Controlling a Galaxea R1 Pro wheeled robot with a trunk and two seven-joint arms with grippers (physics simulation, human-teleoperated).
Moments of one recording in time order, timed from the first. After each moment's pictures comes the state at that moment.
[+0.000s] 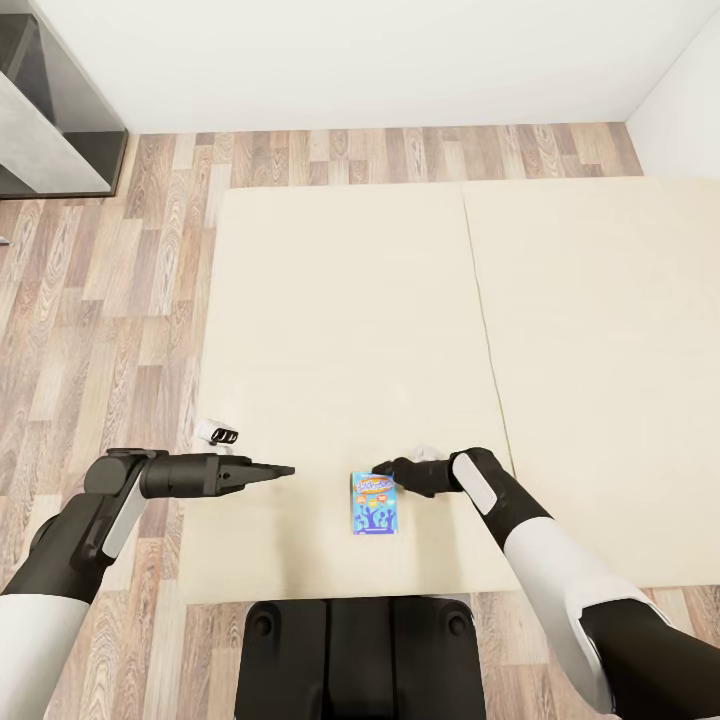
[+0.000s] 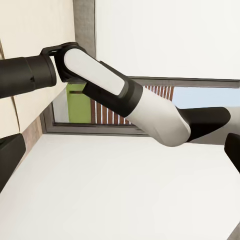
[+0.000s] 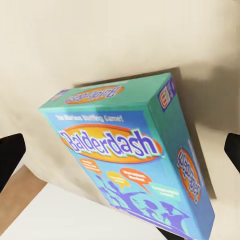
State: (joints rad) left arm -0.69 0.27 -0.06 -1.26 0.29 1.03 -1.57; right arm -0.95 0.05 0.15 -0.55 -0.61 0.80 0.20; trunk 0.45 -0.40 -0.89
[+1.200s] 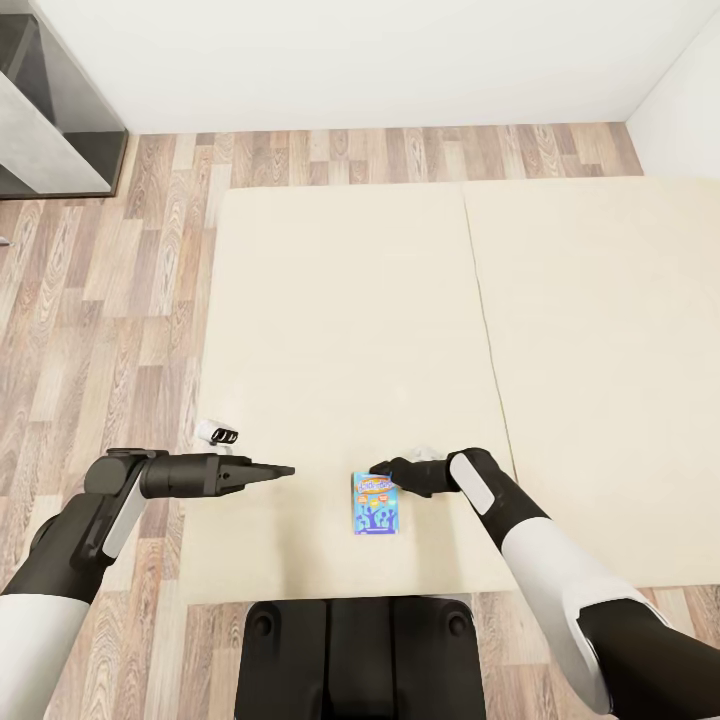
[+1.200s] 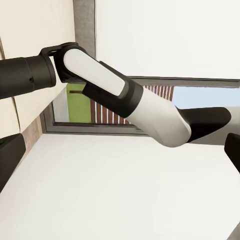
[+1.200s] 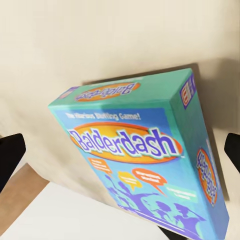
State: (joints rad) left arm -0.69 0.27 -0.06 -1.26 0.29 1.03 -1.57; right arm -0.95 0.05 0.16 -0.55 -0.61 0.80 0.20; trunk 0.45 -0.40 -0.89
